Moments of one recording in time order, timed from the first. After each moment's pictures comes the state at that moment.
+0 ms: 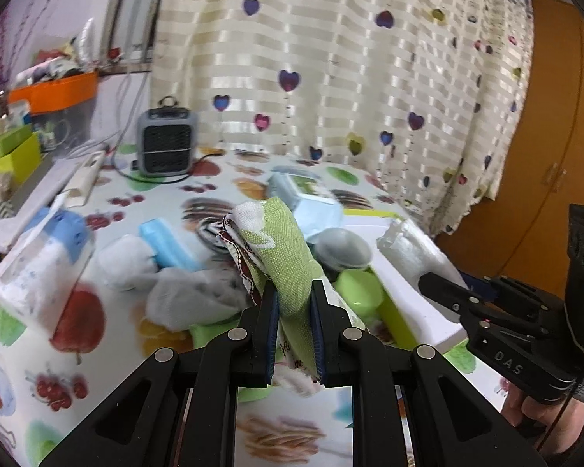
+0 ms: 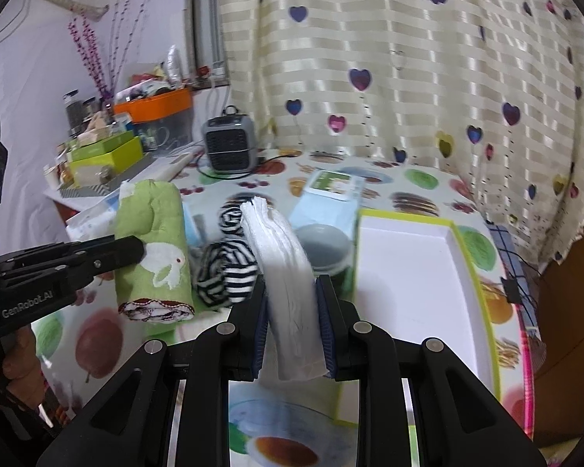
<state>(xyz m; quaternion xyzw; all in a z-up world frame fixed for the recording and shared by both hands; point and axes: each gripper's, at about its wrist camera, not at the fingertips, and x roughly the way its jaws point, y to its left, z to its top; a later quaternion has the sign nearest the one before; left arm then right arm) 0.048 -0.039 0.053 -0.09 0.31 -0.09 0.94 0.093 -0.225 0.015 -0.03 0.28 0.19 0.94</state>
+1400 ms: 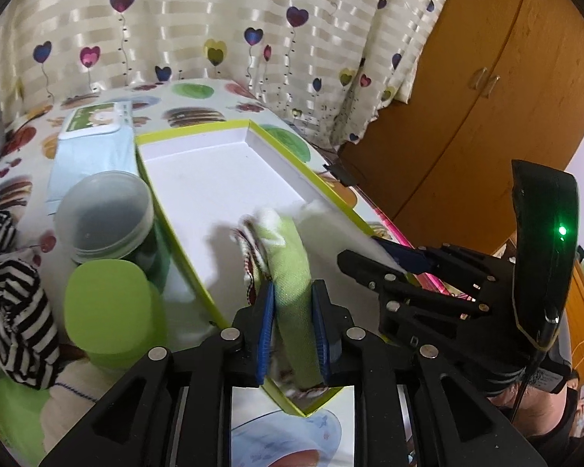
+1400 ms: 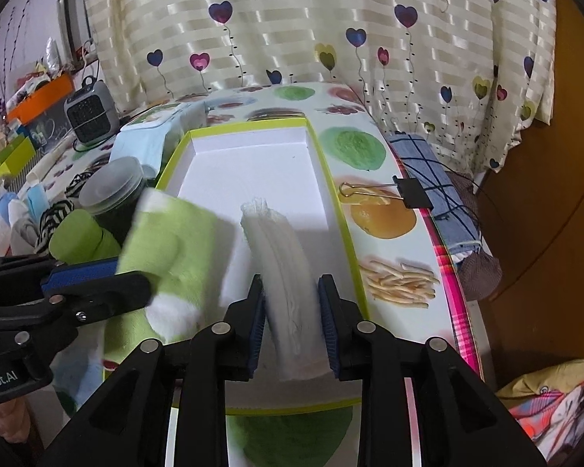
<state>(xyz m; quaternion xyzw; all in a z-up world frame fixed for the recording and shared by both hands) 0.131 -0.202 -0.005 -0.04 0.42 -0.29 0.86 0.140 -0.337 -0.049 0.00 0.38 0.05 0.92</state>
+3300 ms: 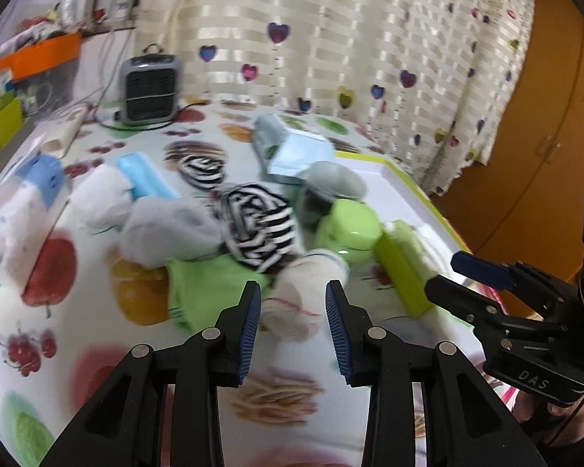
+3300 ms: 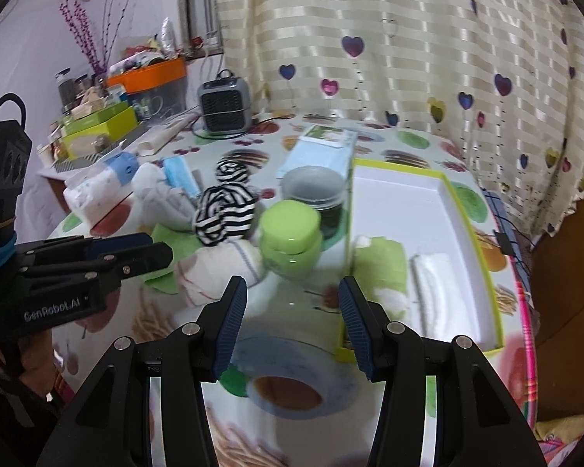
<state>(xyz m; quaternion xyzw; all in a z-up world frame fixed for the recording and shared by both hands) 0.041 -0.038 0.009 -0.10 0.38 -0.11 0.91 0.064 -0.217 -0.015 -0.05 0.33 0.19 0.92</state>
